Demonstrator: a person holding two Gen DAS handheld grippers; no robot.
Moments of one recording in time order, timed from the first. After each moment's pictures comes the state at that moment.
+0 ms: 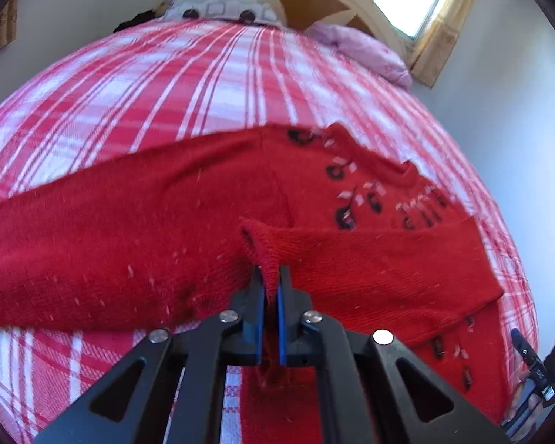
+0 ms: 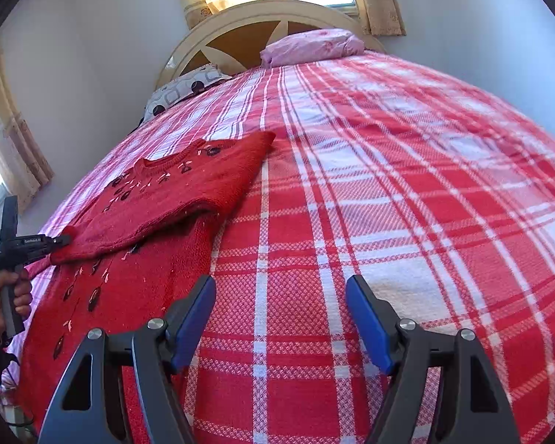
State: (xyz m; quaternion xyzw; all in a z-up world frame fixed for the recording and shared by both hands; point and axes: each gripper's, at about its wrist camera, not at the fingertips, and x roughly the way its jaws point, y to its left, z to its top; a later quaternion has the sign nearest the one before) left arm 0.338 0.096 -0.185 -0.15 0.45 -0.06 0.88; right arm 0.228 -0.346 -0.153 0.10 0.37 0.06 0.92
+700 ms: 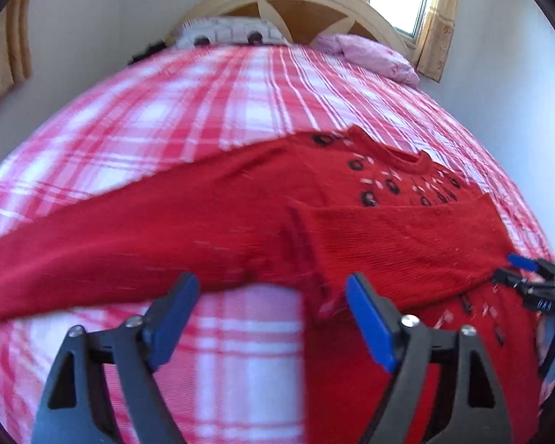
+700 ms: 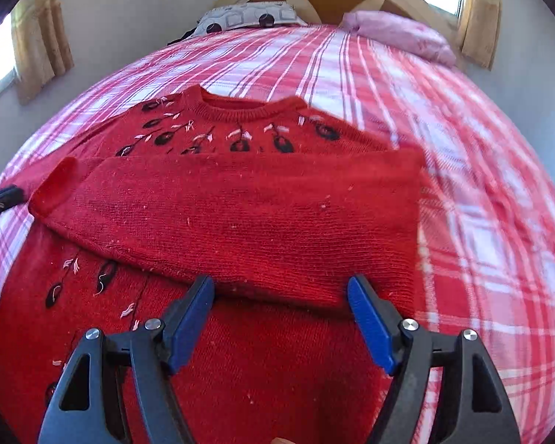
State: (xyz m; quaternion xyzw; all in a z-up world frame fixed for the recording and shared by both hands) left arm 0.284 0.114 -0.164 -0.07 0.41 -0.01 0.91; right arm 0.320 -0.203 -0.150 -0.09 0.45 0.12 0.88
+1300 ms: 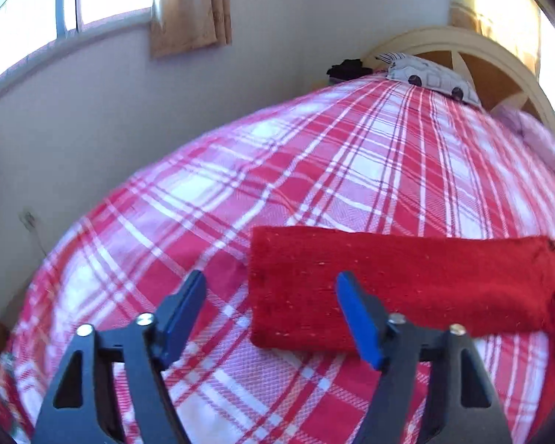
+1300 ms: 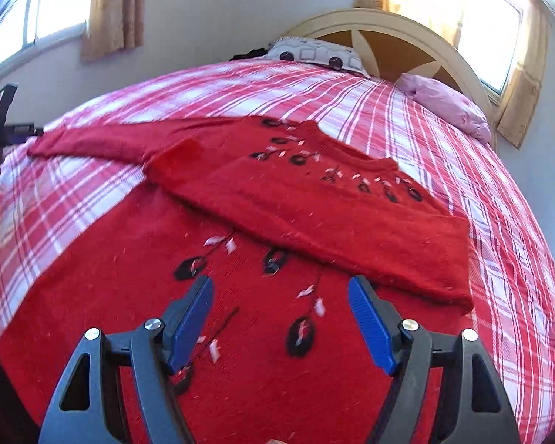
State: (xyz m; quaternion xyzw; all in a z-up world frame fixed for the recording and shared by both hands) left arm 0.206 0.382 -0.167 -0.15 0.37 0.28 0.87; right arm 0.226 -0.103 -0.126 -0.17 0.38 0.20 0.89
